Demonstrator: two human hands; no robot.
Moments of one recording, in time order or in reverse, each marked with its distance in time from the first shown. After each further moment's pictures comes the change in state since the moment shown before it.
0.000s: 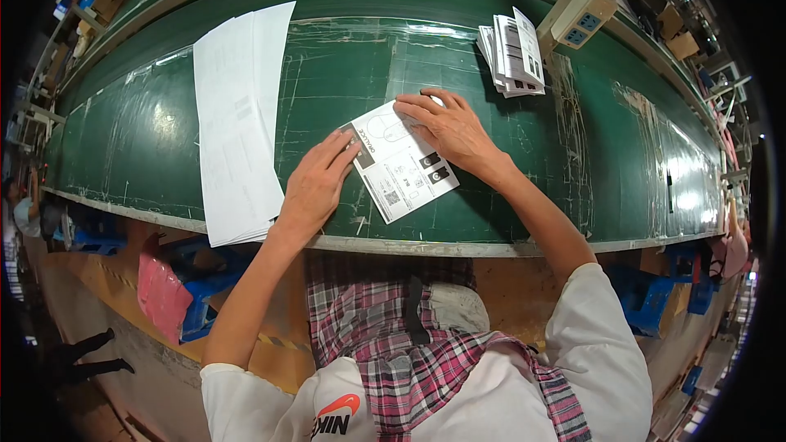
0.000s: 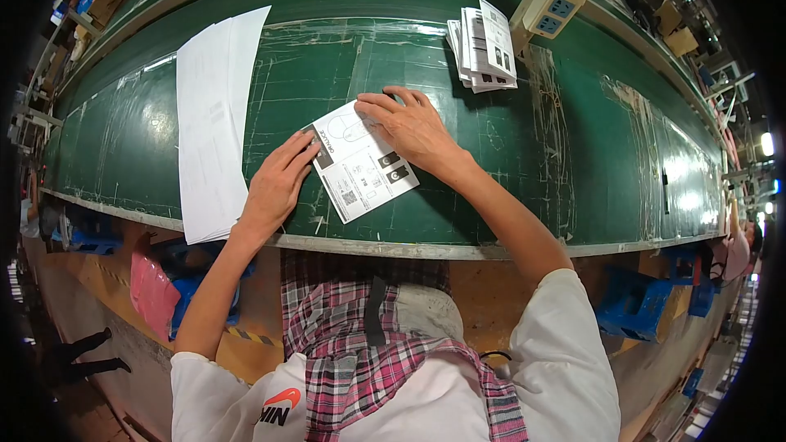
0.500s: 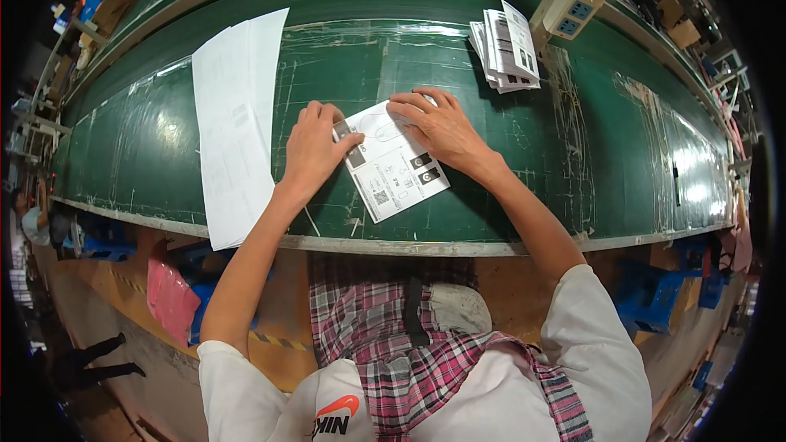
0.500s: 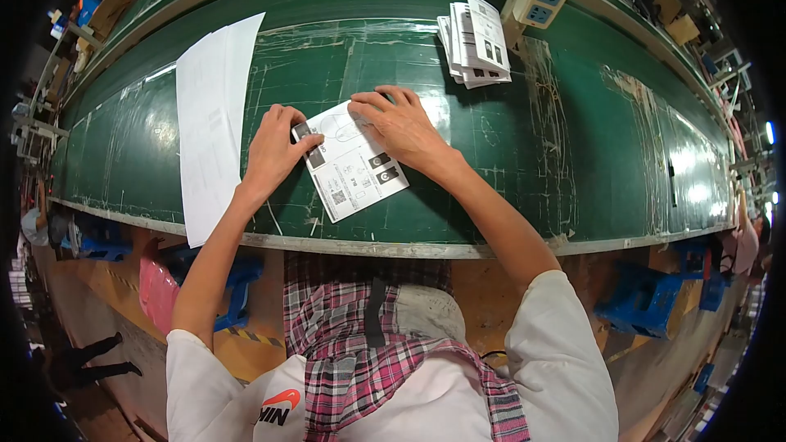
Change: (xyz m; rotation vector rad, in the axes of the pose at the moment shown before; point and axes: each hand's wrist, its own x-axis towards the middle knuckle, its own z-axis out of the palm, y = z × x) left_hand 0.062 -0.004 -0.004 -0.024 -0.043 -0.325; right_hand -0.001 0.003 0.008 0.086 0.095 -0.026
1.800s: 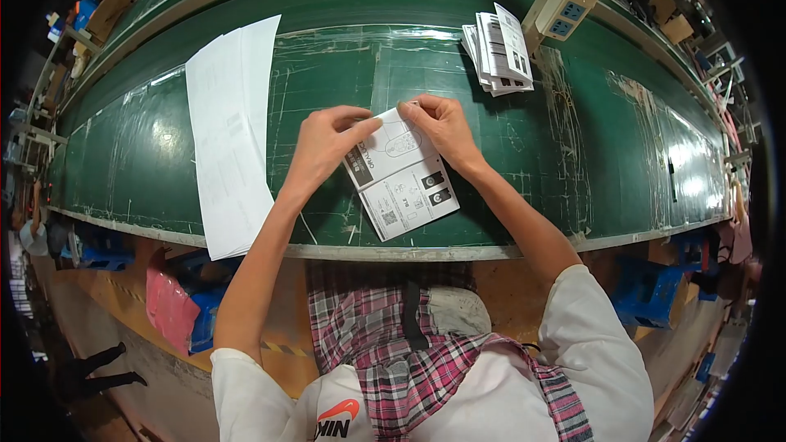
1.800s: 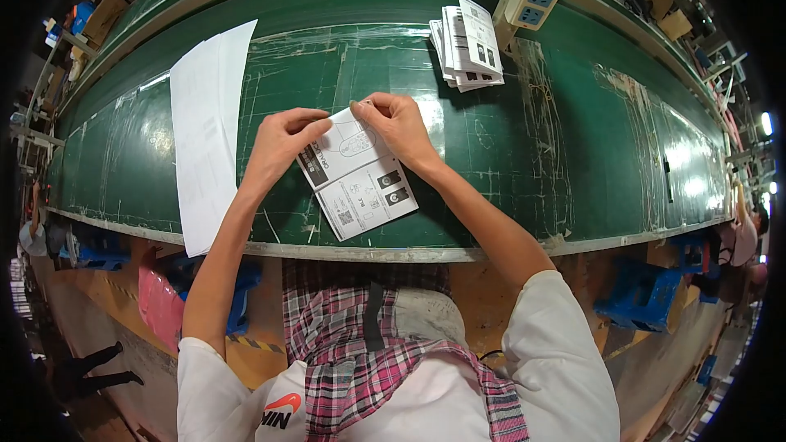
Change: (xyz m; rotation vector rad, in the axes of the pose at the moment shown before) left_hand 0.015 0.030 -0.012 -0.654 -0.141 -0.129; right_hand 0.011 -0.013 -0.006 1.113 0.226 0.514
